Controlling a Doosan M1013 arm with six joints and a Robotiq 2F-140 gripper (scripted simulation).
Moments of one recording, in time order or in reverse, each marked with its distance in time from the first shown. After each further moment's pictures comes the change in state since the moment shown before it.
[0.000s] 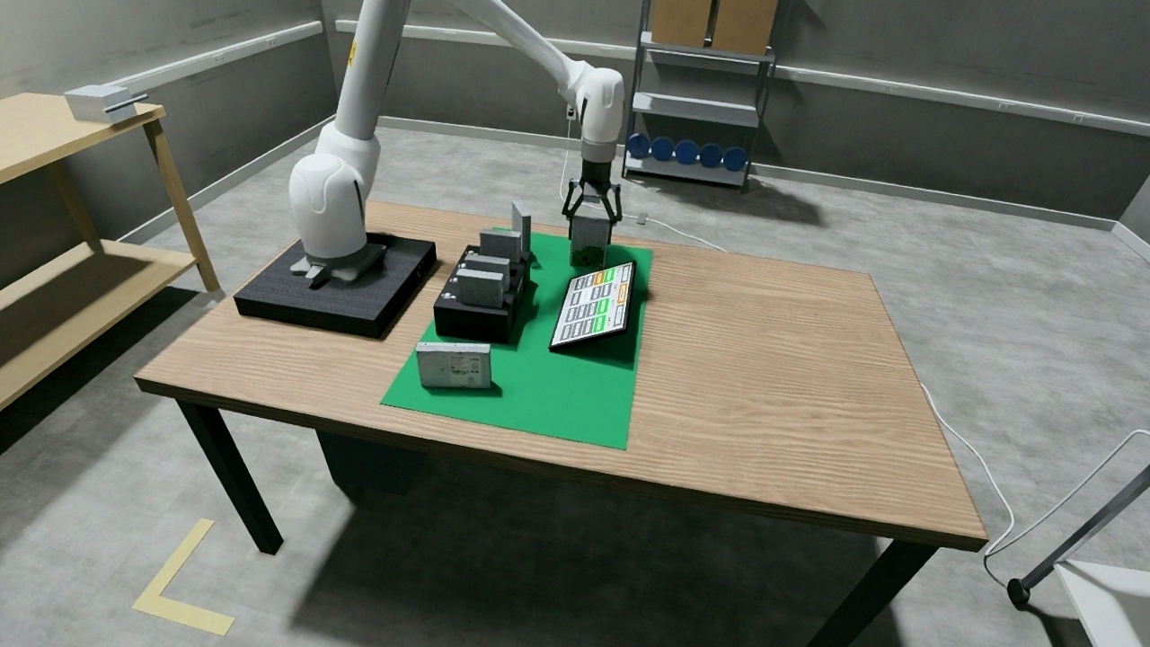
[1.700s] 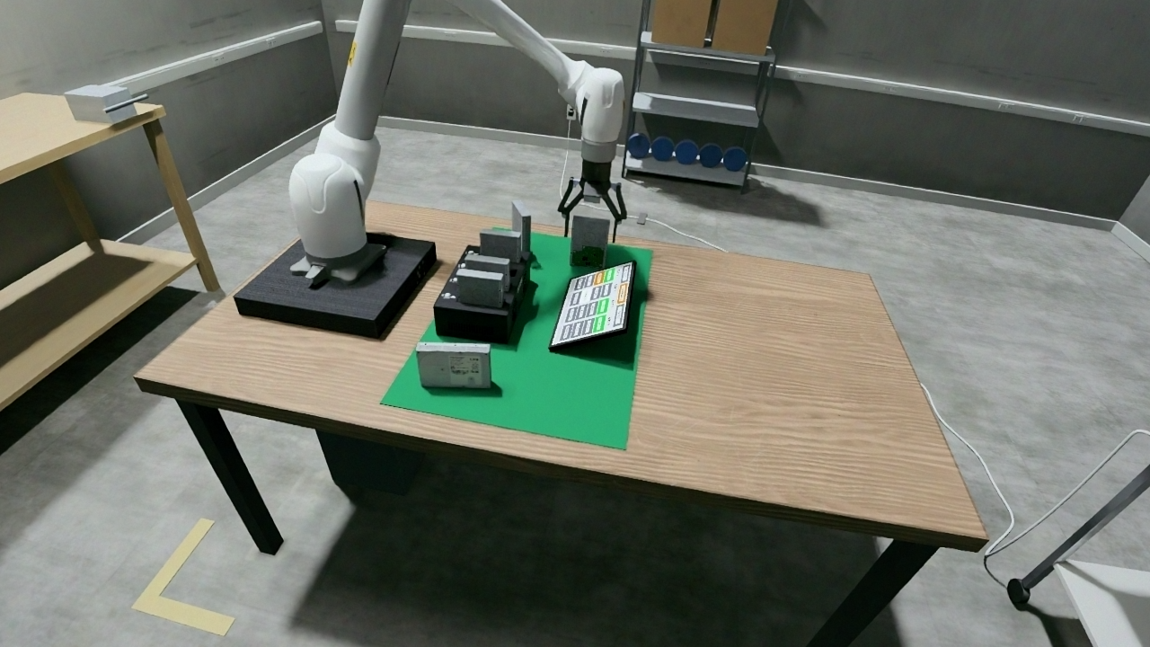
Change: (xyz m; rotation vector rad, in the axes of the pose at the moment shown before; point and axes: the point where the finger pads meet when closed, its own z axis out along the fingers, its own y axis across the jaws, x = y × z) arm 0.000 0.000 0.000 0.000 0.000 0.000
